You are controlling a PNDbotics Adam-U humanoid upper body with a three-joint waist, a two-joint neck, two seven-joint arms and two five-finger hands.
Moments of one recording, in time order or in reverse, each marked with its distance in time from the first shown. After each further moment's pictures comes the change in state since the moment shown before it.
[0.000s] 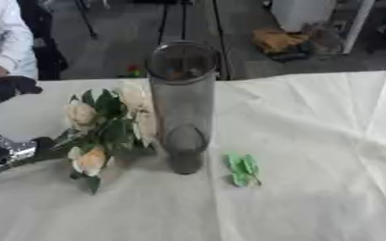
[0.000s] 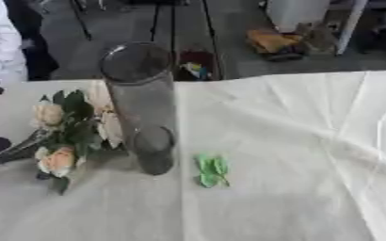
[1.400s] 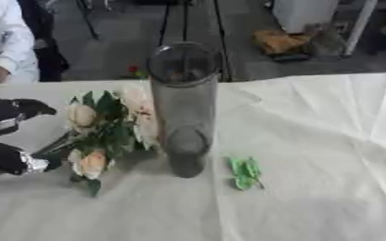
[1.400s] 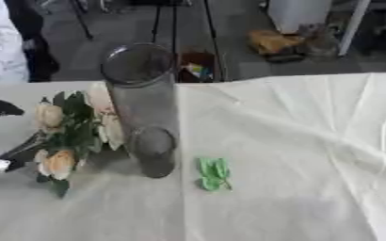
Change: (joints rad) left arm -0.108 -0.022 -0.139 0.183 -0.107 -0.076 -0.015; right arm -0.001 0.000 0.012 0.000 -0.009 0.005 0.020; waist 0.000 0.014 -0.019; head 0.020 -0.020
